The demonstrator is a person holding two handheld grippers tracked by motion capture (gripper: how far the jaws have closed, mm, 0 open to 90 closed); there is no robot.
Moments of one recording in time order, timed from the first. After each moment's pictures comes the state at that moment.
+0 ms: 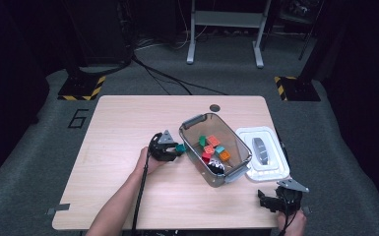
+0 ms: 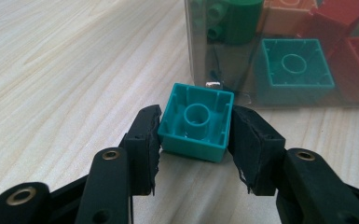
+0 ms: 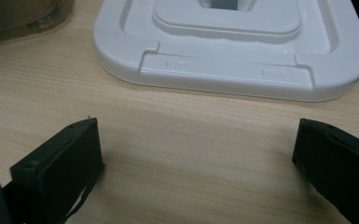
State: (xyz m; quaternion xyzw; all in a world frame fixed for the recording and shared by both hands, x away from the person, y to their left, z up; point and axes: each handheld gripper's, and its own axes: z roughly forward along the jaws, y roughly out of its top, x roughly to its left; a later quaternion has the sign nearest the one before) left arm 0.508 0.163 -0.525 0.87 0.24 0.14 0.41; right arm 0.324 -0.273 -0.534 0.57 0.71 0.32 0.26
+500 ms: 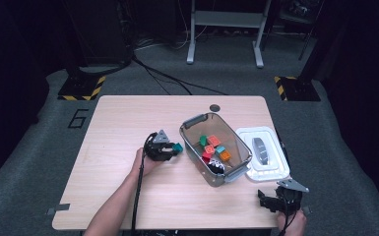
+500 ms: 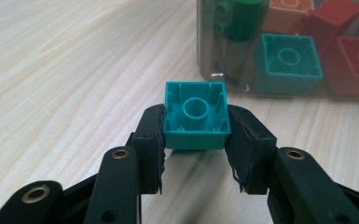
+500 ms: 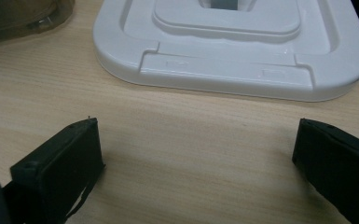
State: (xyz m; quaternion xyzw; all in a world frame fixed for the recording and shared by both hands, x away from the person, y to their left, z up) left arm 0.500 0.176 -0.517 0.86 0.26 0.14 0.42; right arm 0.324 -0.273 -0.534 0.57 0.71 0.32 0.25
